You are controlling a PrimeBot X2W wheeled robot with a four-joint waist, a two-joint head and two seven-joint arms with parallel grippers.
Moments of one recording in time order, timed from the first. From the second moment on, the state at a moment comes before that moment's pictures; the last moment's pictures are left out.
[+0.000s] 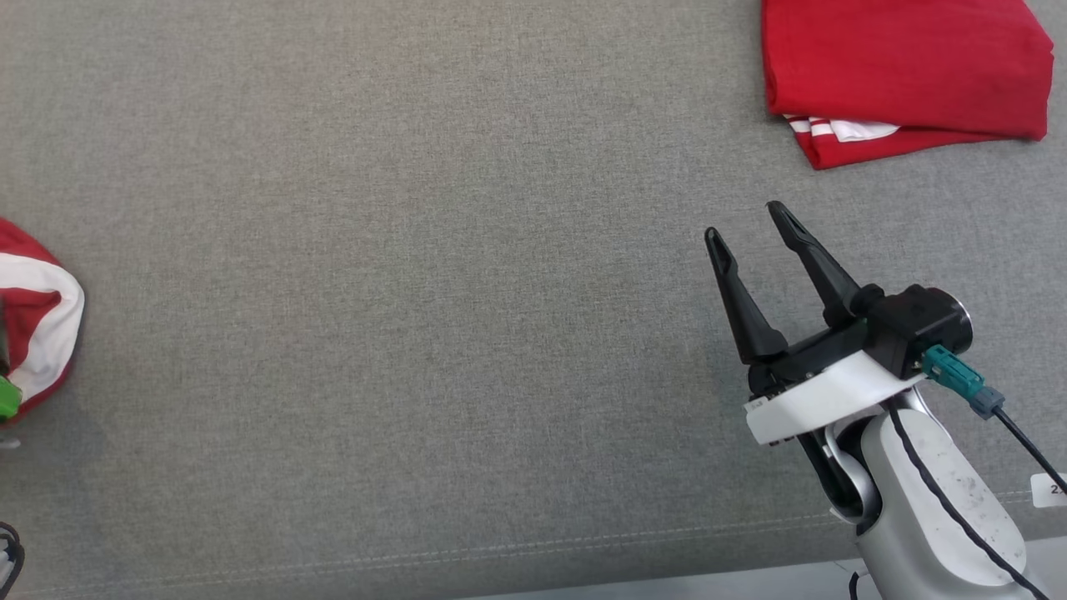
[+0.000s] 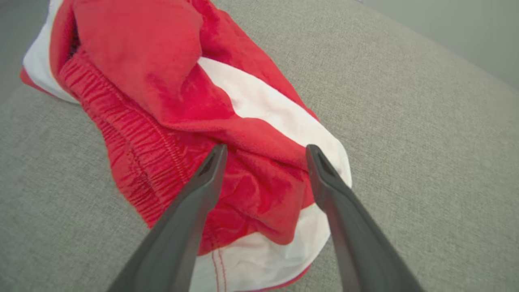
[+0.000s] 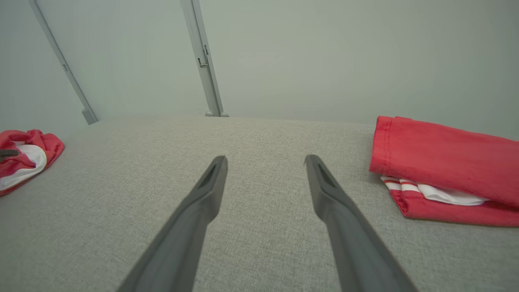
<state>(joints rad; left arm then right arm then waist) -0.50 0.39 0.10 0.71 -0.72 -0.12 0.15 -0.21 -0.12 0.31 0.09 0.18 0.11 -0.25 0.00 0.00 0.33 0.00</state>
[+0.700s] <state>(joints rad) -0.54 0.40 -0.01 0.80 -0.75 -0.12 0.26 -0.23 -0.12 0.31 0.12 0.18 0.10 -0.25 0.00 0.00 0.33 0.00</state>
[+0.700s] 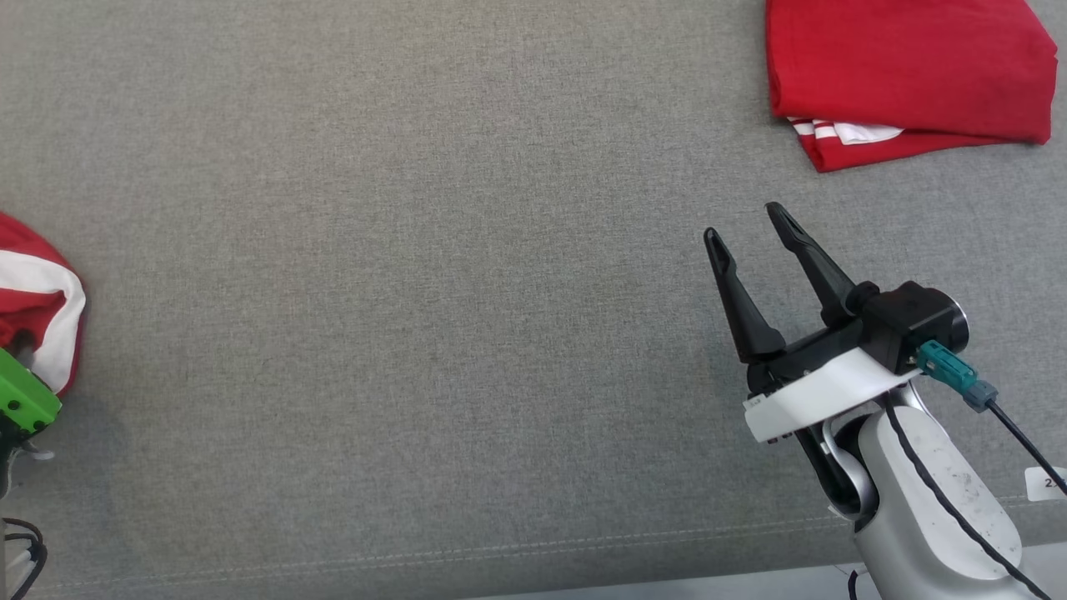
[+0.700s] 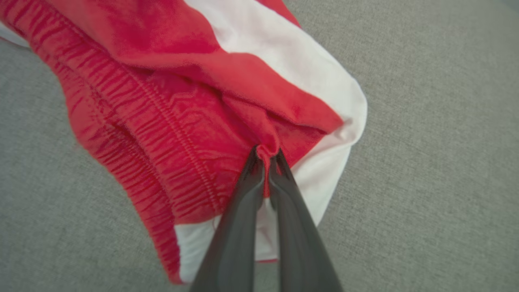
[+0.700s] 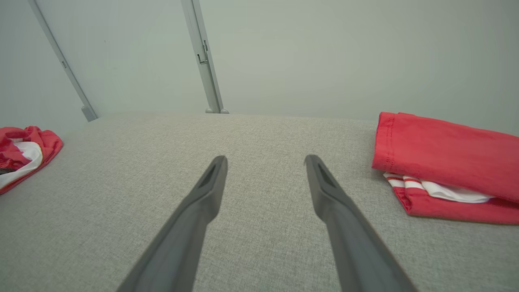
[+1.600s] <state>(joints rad) -0.59 0.43 -0.23 0.52 -0.83 -0.12 0.12 -0.22 -0.09 0.29 0.15 0.22 0.11 -0.25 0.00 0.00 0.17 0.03</state>
